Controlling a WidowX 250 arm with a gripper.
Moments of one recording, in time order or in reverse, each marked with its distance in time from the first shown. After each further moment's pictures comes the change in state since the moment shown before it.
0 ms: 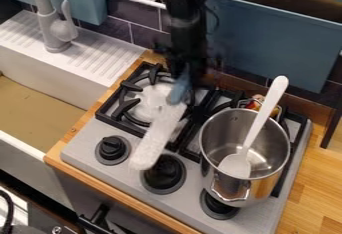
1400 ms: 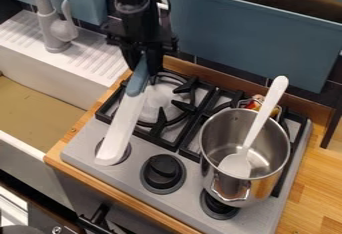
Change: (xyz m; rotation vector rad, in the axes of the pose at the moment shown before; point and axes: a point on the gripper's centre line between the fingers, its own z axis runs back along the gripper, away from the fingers) arm -0.017 0.054 0.011 0.066 -0.013 0.160
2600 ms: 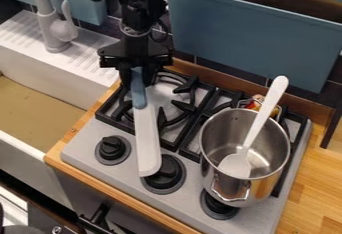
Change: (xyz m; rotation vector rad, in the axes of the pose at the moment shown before) arm -0.001 0.019 -0.030 0.166 -0.018 0.407
